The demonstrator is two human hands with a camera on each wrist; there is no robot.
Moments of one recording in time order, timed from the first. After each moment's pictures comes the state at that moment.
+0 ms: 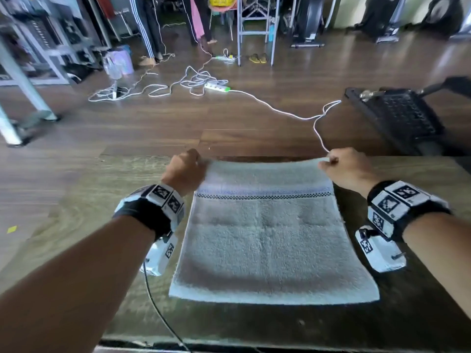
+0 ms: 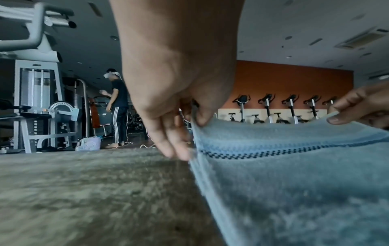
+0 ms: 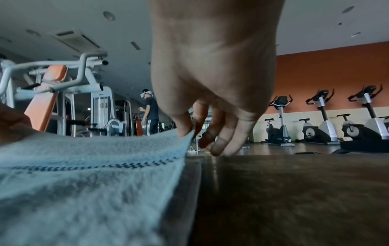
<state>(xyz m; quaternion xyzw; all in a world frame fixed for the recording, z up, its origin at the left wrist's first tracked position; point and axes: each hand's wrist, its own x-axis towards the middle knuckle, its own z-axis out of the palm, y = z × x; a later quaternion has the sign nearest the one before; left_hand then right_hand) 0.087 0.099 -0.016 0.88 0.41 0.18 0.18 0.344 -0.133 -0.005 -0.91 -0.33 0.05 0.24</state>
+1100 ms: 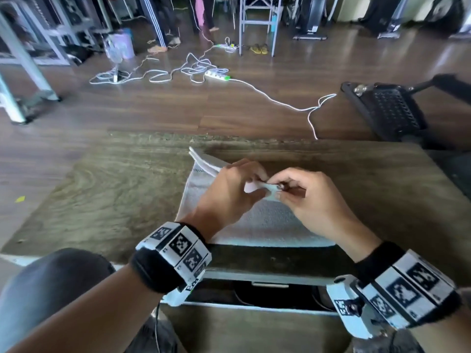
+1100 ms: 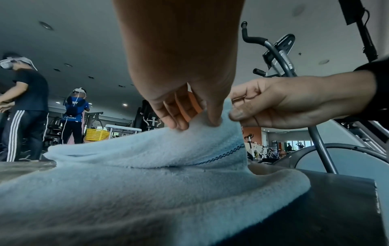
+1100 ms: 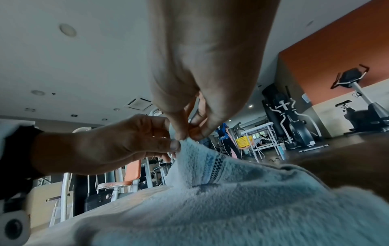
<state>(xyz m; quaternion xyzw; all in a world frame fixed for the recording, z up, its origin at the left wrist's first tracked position) 0.055 -0.087 0.001 0.91 0.12 0.29 0.28 0.184 -0.231 0.016 -0.73 -0.53 0.13 0.41</state>
